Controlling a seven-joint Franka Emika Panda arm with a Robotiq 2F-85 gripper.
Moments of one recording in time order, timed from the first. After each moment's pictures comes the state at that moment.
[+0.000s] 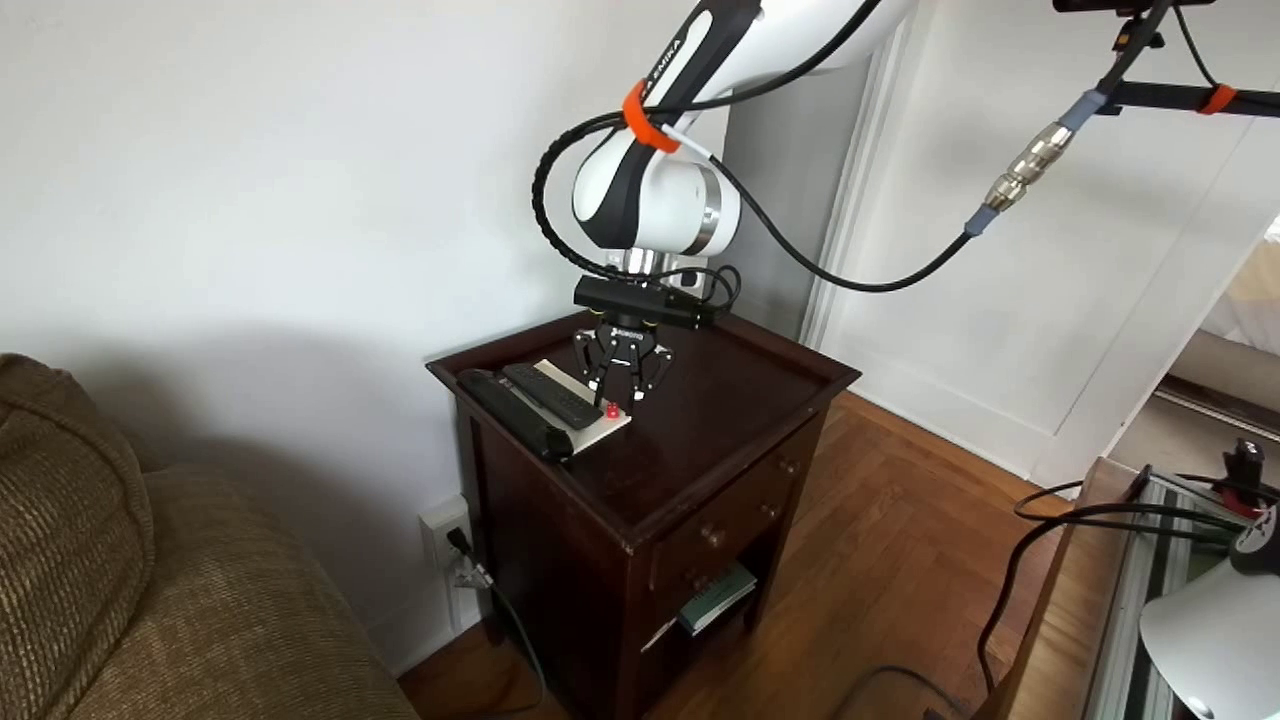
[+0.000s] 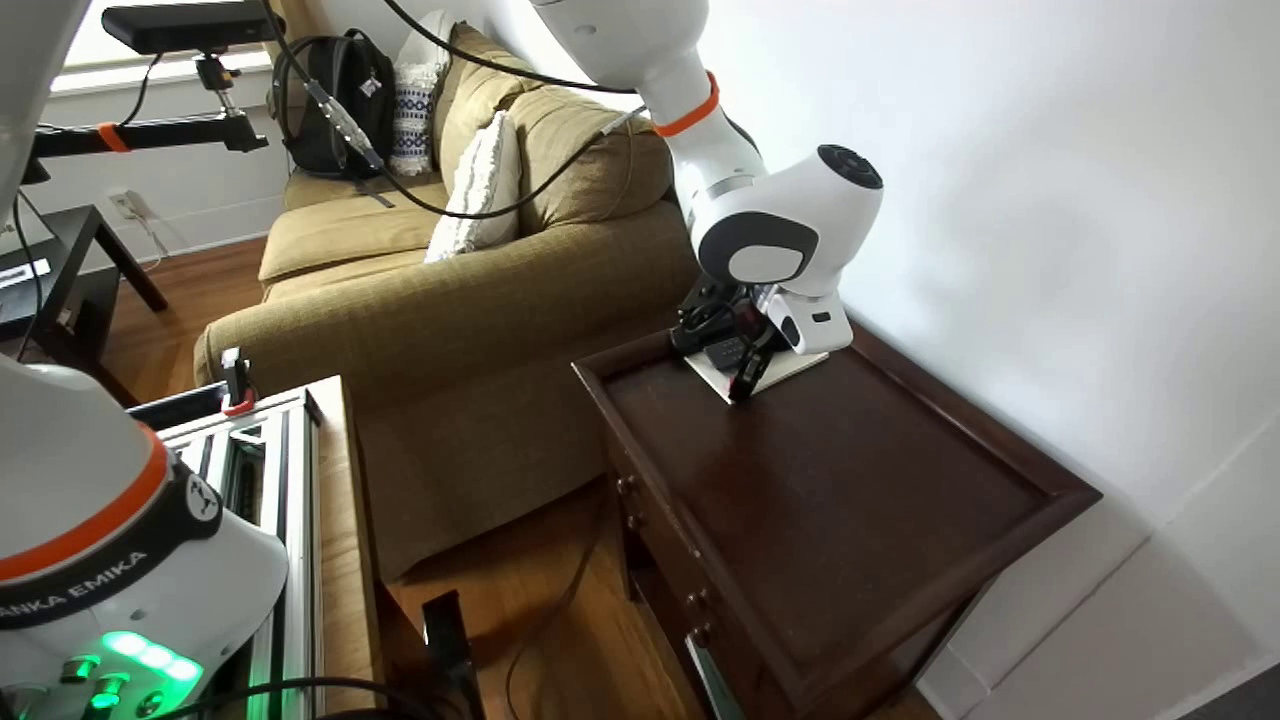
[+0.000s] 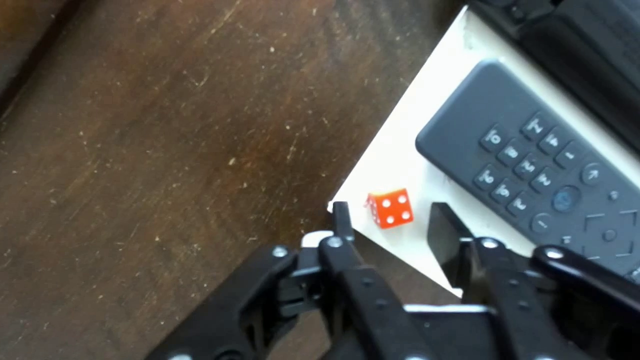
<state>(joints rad) 0.03 0.80 0.02 -1.81 0.39 2.50 0.60</state>
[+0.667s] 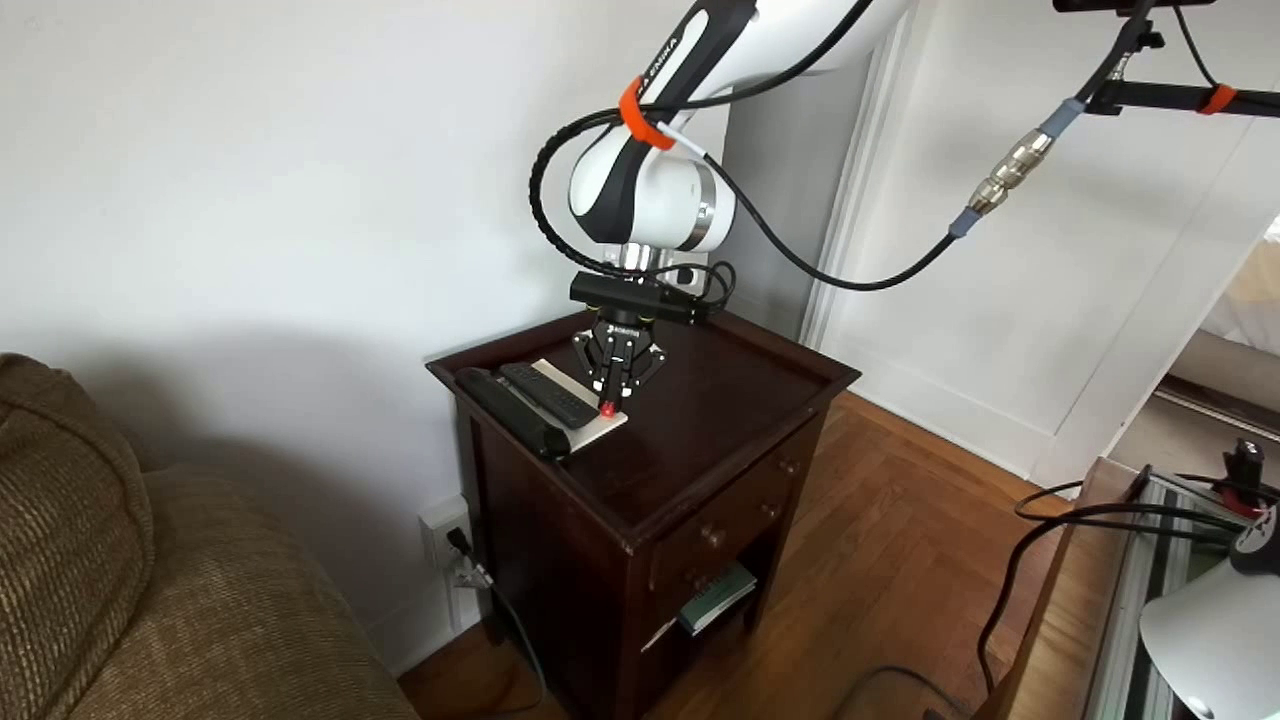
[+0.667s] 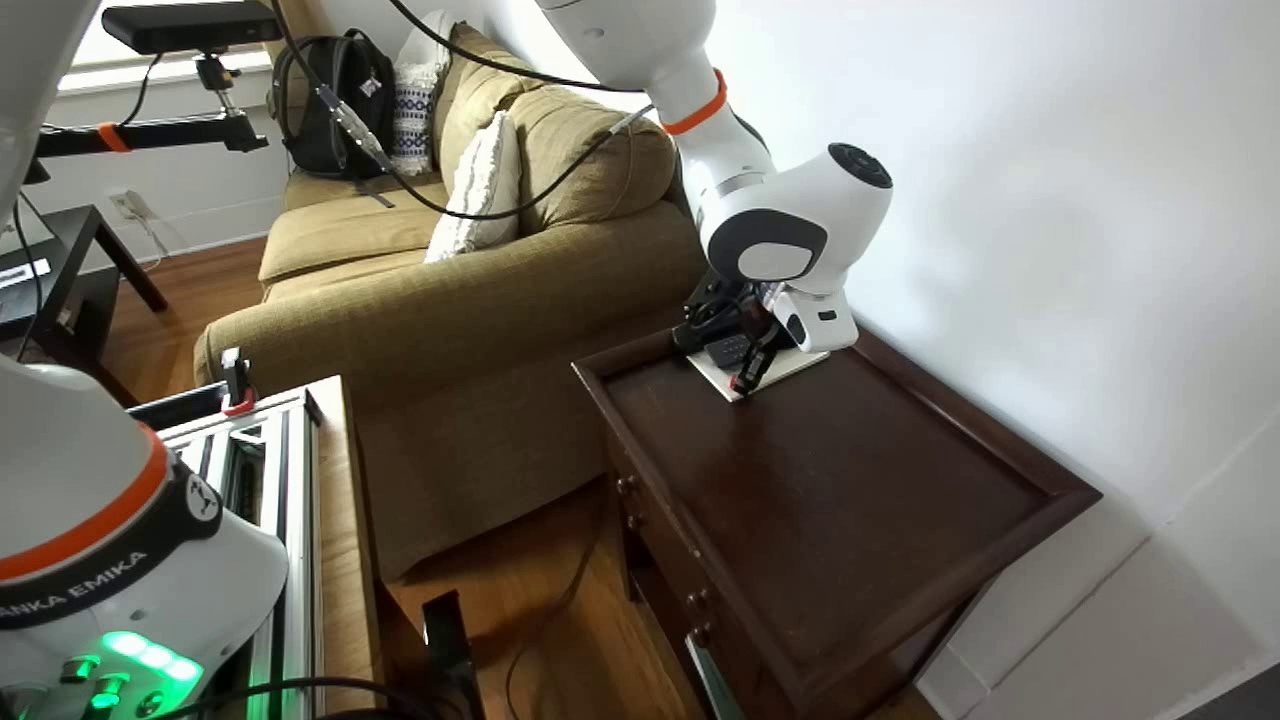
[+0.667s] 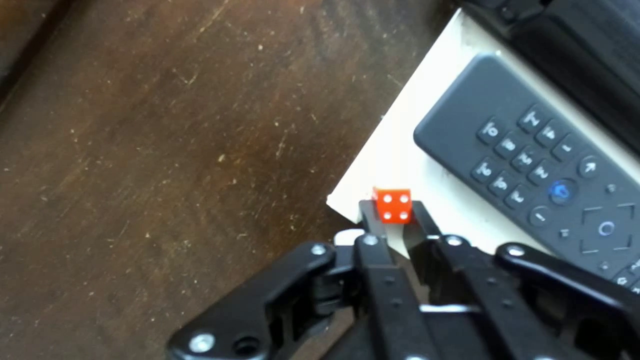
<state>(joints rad) 0.02 0.82 0.02 -1.77 0.39 2.47 0.61</state>
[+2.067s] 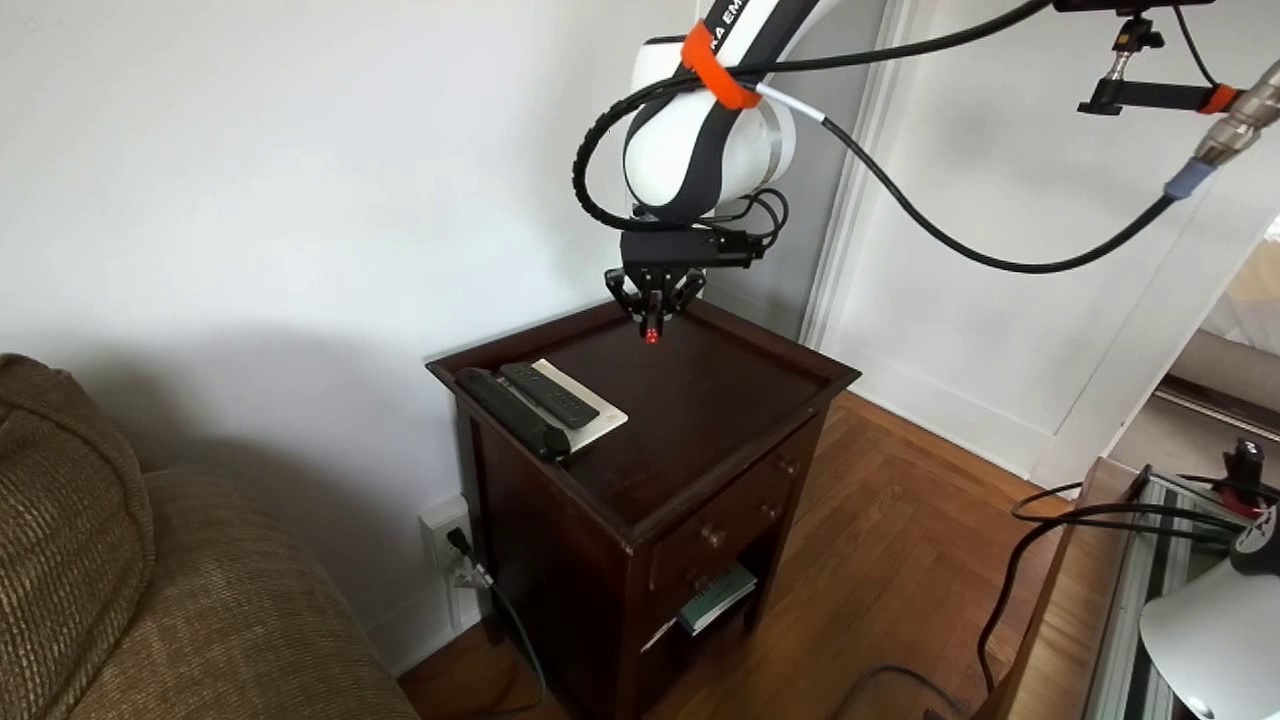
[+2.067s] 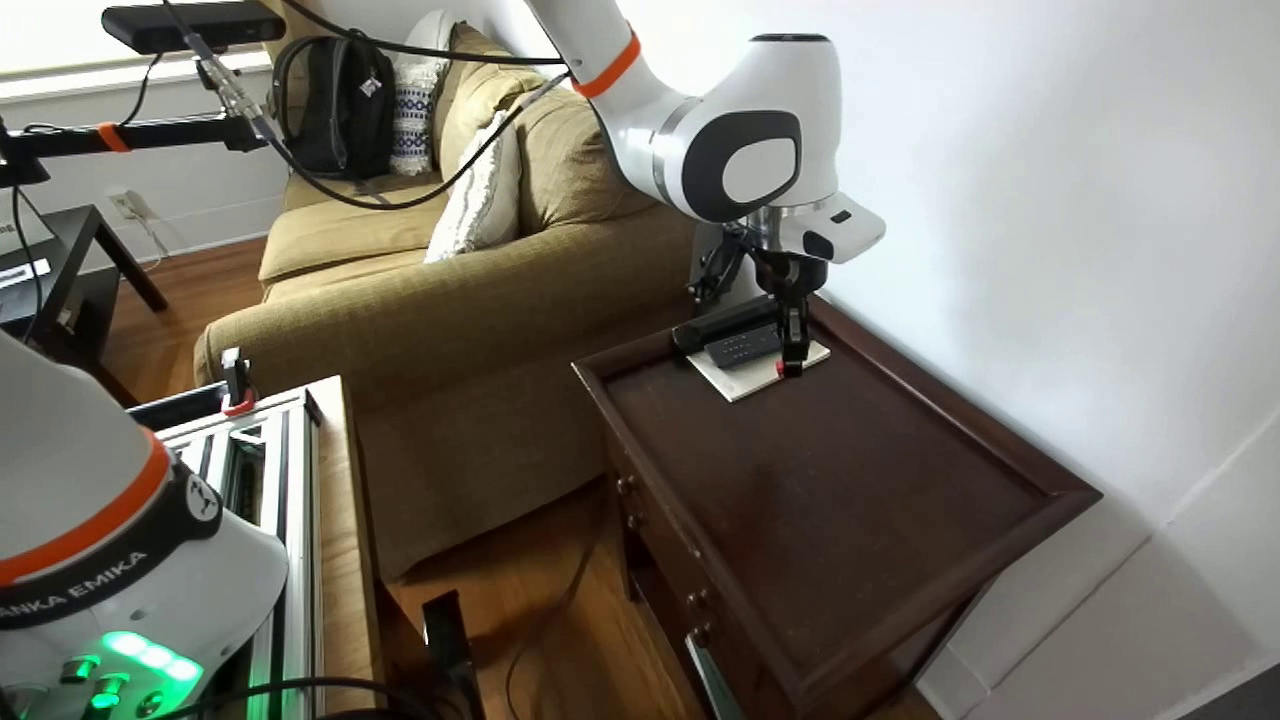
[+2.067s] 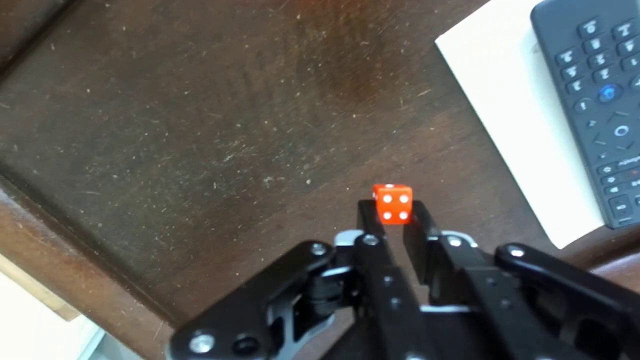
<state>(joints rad) 0.23 0.56 -0.22 -2.05 -0.02 2.70 0.64</state>
